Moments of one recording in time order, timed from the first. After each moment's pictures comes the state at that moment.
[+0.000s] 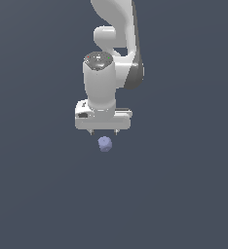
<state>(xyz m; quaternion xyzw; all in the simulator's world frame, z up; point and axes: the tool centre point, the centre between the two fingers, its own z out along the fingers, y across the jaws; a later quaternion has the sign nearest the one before) 0.006 -0.041 0.181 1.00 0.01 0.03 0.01</state>
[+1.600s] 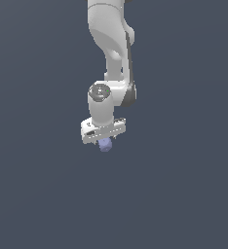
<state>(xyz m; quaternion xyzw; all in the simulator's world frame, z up) -0.024 -0.045 0.076 0.99 0.17 0.00 0.00</state>
